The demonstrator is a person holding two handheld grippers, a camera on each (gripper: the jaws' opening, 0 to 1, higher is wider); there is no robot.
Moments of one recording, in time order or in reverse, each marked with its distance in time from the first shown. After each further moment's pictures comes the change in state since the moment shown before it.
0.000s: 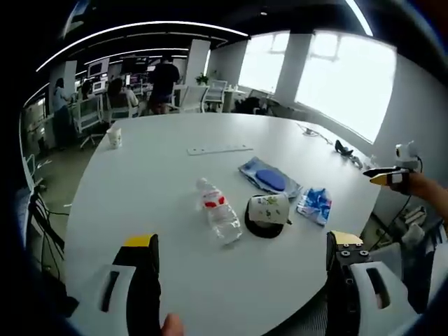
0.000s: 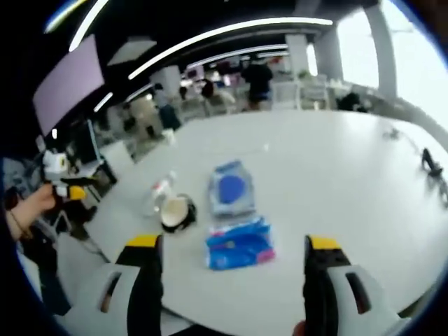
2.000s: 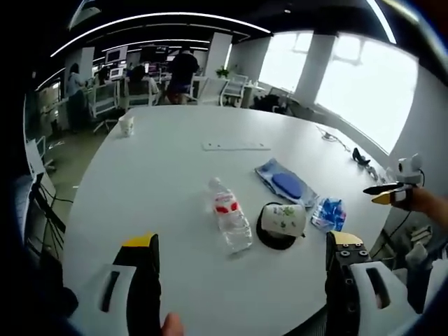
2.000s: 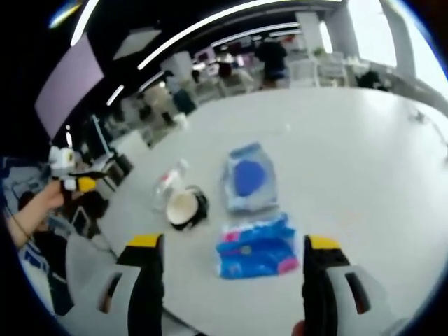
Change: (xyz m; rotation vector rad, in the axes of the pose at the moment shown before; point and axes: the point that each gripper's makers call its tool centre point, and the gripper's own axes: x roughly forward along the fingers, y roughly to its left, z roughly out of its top) left arm 0.036 0.018 0.014 -0.098 0.033 0.090; right arm 0.067 0.011 -0.003 0.026 0.140 0.145
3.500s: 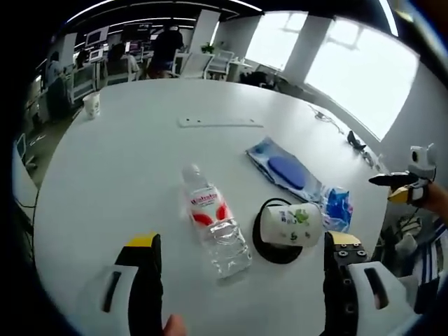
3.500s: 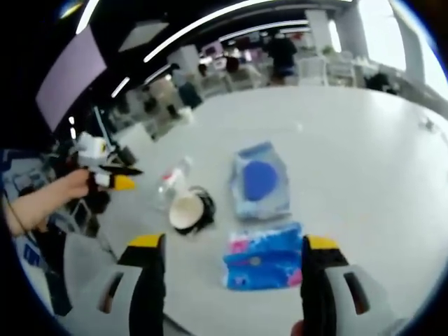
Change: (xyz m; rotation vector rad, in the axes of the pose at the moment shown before) left arm 0.101 -0.007 -0.014 -0.004 0.145 -0.096; right arm 0.025 0.010 0.006 -0.037 0.036 0.025
